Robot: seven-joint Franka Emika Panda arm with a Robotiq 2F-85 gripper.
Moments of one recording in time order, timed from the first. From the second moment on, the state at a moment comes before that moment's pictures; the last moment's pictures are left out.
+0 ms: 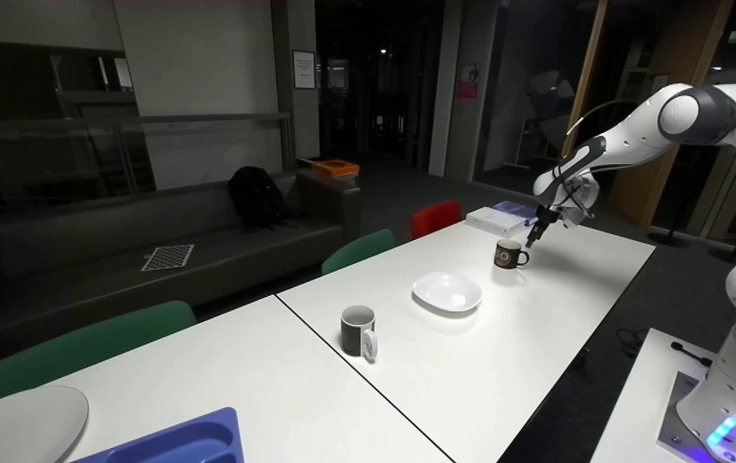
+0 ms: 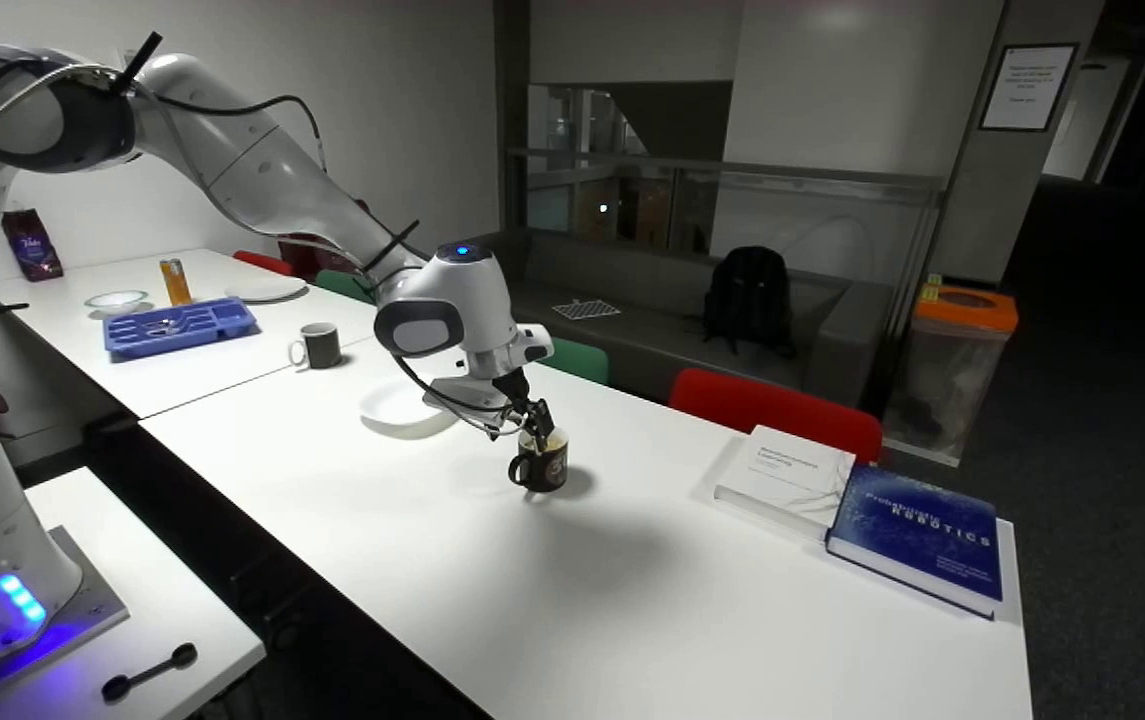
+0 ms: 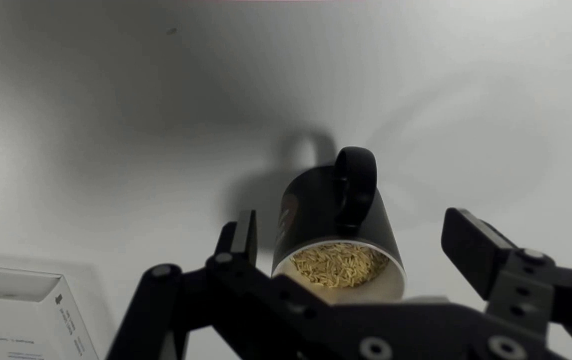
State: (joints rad) arm -0.56 0.50 -0.05 -1.96 0.22 2.69 -0.87
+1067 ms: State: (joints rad) arm -0.51 0.60 -0.06 -1.85 0.18 2.63 -0.75
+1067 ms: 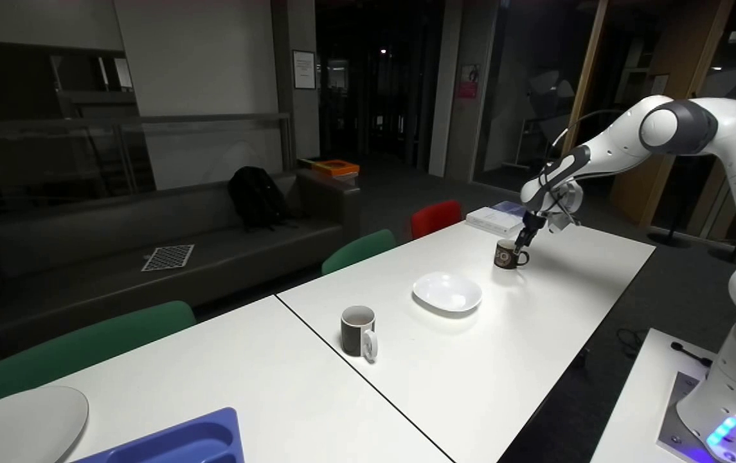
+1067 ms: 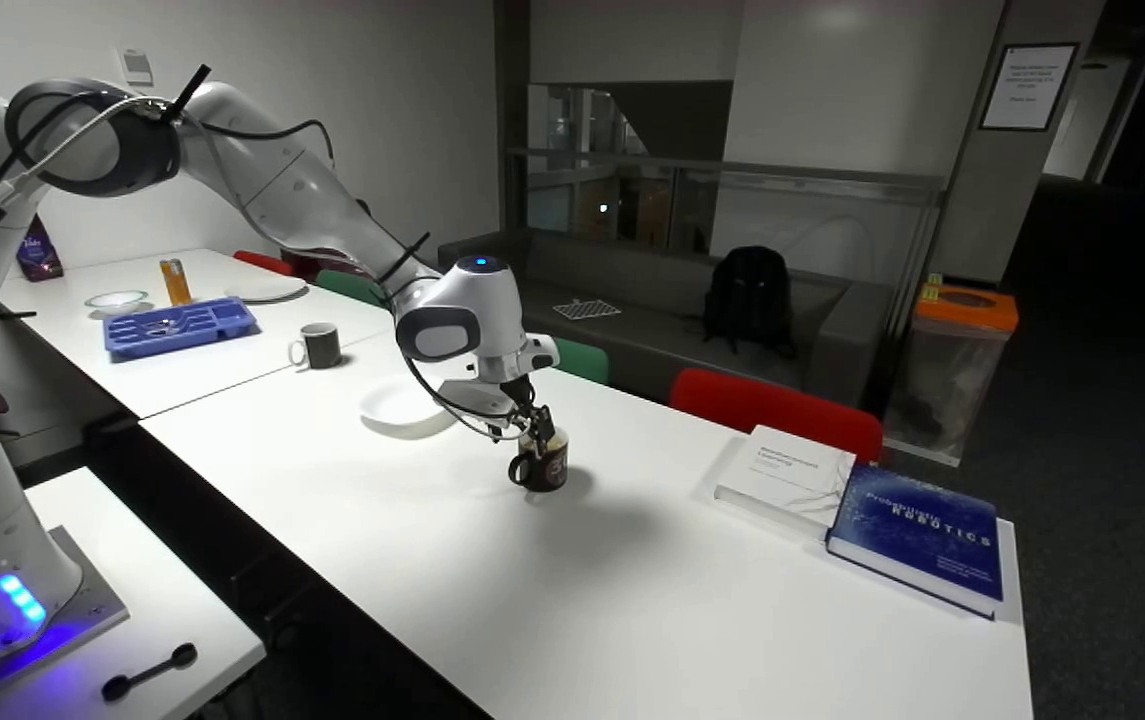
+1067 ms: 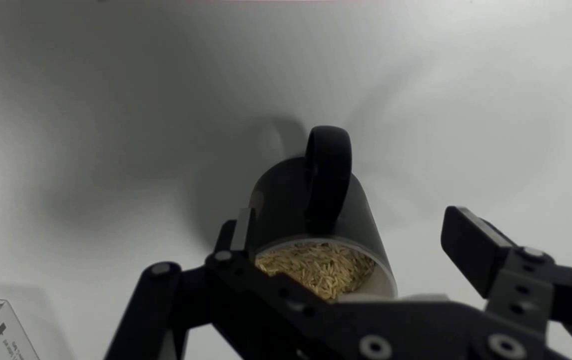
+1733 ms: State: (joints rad) arm -0.51 0.62 -0.06 -1.84 0.17 2.63 -0.73
